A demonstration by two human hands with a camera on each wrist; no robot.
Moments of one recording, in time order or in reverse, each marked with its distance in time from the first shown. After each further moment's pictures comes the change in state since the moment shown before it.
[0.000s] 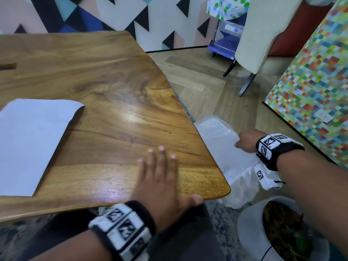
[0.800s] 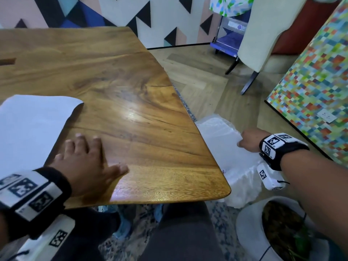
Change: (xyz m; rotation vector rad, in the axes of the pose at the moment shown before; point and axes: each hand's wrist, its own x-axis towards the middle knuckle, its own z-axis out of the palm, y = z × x) left_hand -0.012 -0.139 -0.045 -0.055 -0.058 -0.477; right_hand 0.002 0.006 0.000 0.035 0.009 0.012
